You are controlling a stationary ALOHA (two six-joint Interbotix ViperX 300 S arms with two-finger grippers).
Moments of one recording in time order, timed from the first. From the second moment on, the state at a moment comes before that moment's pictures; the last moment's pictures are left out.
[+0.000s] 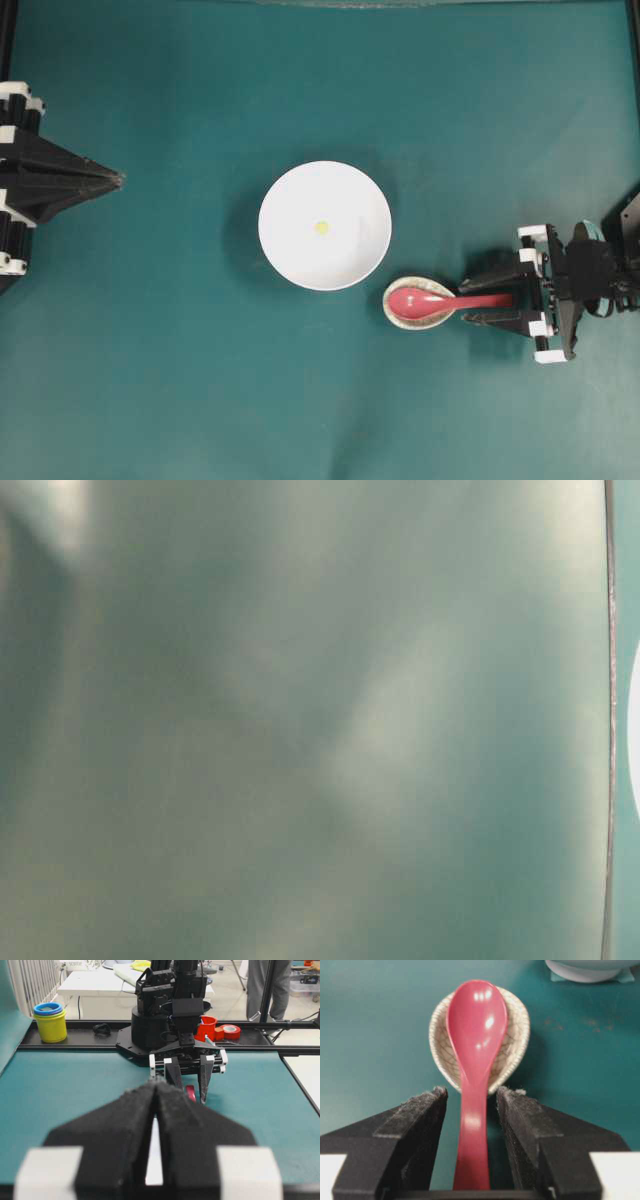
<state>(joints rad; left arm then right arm) 0.00 -0.97 1.18 0.01 -0.28 0.00 0.49 0.24 1.36 0.44 -1.30 0.11</state>
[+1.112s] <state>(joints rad) 0.00 -0.96 1.18 0.01 -0.28 0.01 0.49 0.24 1.36 0.44 -1.27 0.11</state>
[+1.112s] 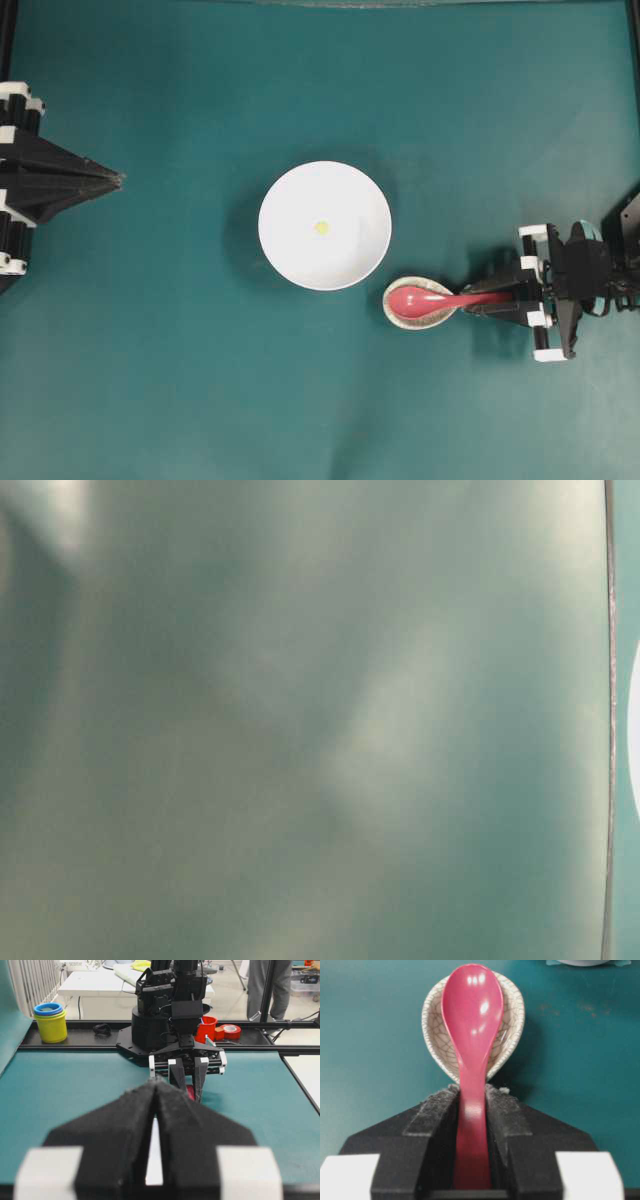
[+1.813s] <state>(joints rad) 0.00 -0.96 1.18 0.02 -0.28 0.01 0.40 -0.20 1.29 0.44 -0.76 0.04</state>
